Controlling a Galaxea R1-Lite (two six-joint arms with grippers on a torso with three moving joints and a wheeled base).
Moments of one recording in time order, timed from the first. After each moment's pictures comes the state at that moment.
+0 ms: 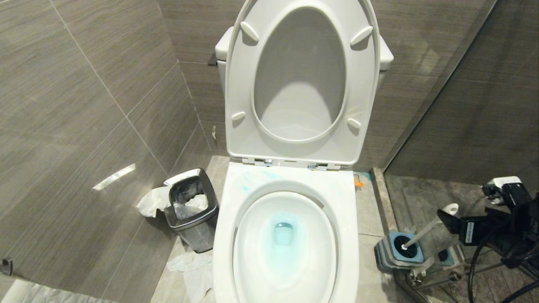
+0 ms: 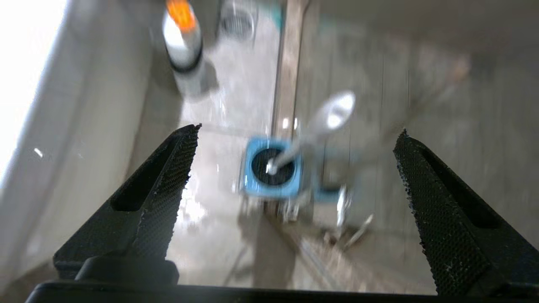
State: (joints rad) left arm 0.00 0.00 0.00 0.00 0.00 0.03; right arm -0.07 1.63 -0.25 -1.06 -0.13 -0.12
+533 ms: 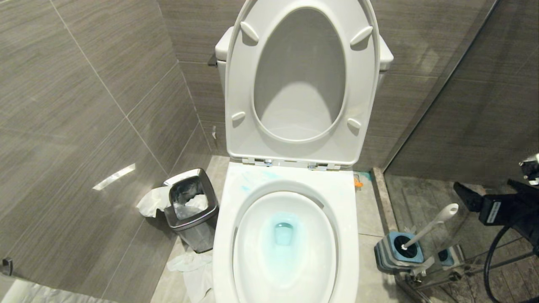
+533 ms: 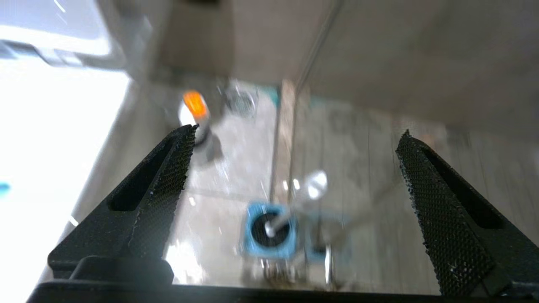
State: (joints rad) left arm 0.00 0.00 0.00 0.00 0.00 0.04; right arm -0.07 1.45 -0.29 -1.06 -0.09 -0.13
